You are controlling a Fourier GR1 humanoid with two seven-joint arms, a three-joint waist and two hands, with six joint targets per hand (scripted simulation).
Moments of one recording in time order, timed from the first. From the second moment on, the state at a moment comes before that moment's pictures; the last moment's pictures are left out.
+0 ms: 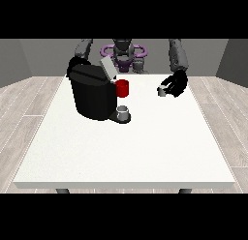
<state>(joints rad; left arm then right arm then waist) -0.75 0.48 0.04 -0.56 -0.56 0.03 -0.38 -0.22 -0.02 -0.04 -1.41 -0.01 -0.16 -0.03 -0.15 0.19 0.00</state>
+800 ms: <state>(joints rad) -0.94 0.45 0.04 -0.65 -0.58 -0.12 -0.24 -0.25 -0.01 -0.02 -1.30 -0.02 -0.14 -0.07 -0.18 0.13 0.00</state>
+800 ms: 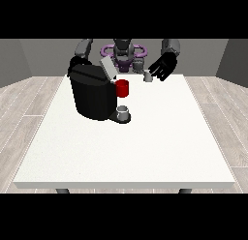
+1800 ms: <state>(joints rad) -1.15 0.50 0.11 -0.63 -0.59 -0.13 -0.13 -0.32 -0.04 0.00 -1.39 -0.02 -0.14 -0.03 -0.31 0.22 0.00</state>
